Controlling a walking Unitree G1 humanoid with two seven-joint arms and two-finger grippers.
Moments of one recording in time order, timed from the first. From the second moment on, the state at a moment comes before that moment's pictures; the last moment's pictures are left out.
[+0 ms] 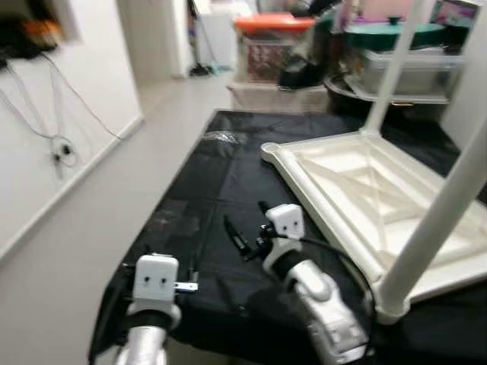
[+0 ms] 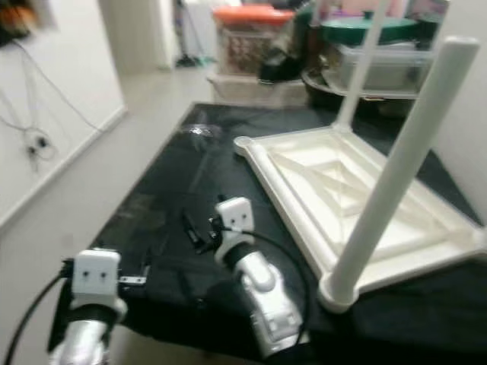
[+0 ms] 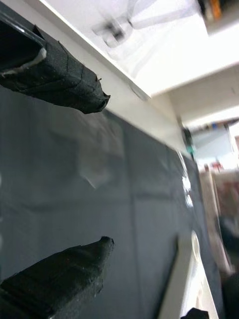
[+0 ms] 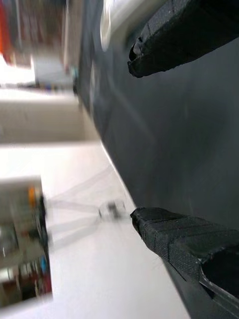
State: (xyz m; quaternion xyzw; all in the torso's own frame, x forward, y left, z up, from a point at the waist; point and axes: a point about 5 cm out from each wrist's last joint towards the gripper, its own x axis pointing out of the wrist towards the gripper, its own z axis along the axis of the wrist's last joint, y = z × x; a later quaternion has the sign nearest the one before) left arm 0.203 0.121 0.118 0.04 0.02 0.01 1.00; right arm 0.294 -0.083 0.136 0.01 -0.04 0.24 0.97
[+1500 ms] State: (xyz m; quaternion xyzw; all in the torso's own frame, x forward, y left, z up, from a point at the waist) left arm 0.192 0.107 0.114 0.02 0.04 -0.01 1.00; right arm 0.403 -0.156 0.165 -0.20 0.30 0.06 0.93
